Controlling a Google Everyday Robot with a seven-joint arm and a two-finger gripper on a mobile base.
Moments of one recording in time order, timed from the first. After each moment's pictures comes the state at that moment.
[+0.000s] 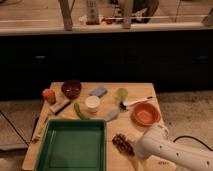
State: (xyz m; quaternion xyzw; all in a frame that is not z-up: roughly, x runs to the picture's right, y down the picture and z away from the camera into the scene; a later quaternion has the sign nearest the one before) arm 0.157 0.355 0.756 -0.31 -0.10 -0.05 0.94
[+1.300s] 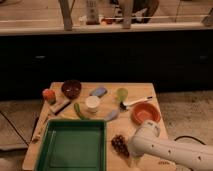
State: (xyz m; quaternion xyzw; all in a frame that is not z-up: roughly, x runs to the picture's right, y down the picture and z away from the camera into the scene) arm 0.134 0.343 0.751 -0.31 -0.08 -0.03 0.95
